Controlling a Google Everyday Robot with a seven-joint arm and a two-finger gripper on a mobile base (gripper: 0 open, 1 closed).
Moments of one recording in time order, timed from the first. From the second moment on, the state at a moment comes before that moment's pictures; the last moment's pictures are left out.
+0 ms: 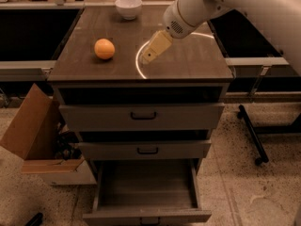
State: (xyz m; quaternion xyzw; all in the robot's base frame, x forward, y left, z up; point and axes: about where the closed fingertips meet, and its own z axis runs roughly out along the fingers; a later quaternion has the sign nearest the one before) arm 0.690 -0.029 0.928 -0.52 0.76 0.10 0.37
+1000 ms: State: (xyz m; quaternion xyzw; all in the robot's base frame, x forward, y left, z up) arm 0.755 0.057 0.876 -0.52 0.73 0.21 0.40
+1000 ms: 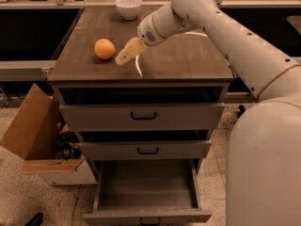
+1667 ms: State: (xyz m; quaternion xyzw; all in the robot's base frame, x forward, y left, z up) arm 0.770 0.125 0.858 -0.52 0.71 0.25 0.40
